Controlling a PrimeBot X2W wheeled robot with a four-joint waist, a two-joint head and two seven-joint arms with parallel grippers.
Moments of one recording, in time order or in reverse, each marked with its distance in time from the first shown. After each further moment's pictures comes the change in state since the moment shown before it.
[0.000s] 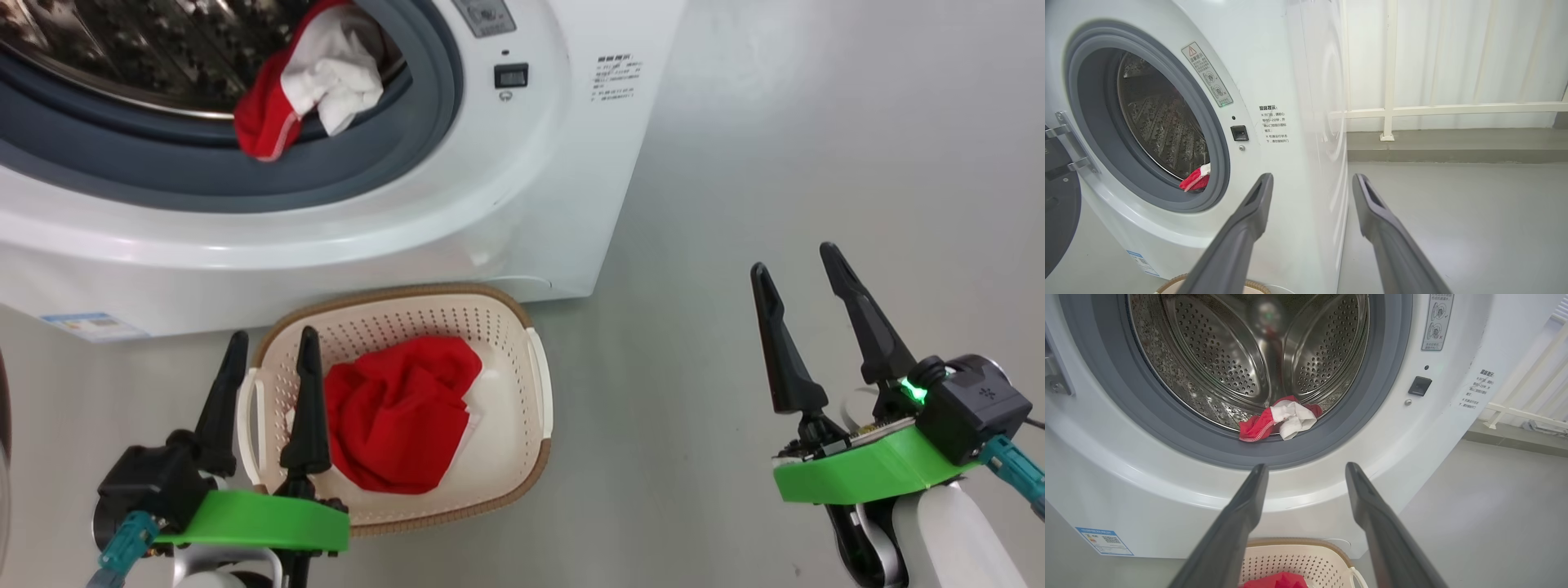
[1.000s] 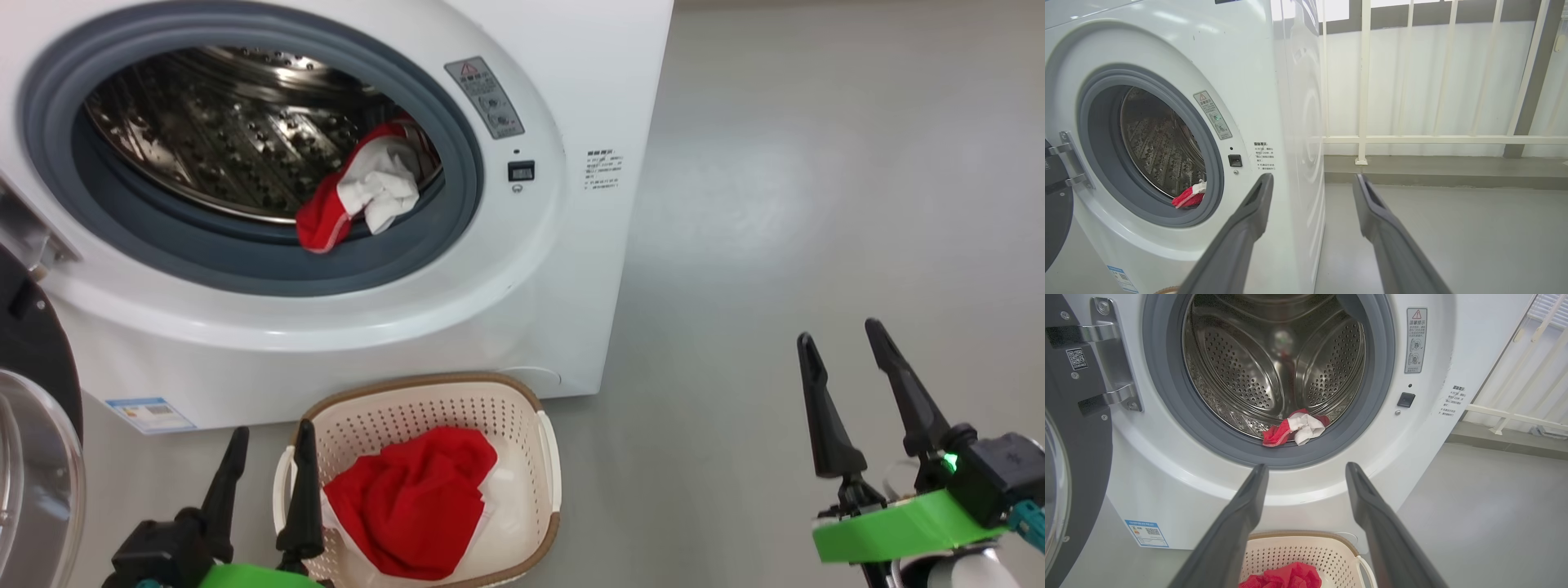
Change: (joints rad) left arm 0.153 0.027 0.002 0.044 -0.018 -0.003 -0.009; right arm 0.164 0.005 -0.096 -0.014 -0.043 0.000 0.000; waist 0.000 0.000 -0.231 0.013
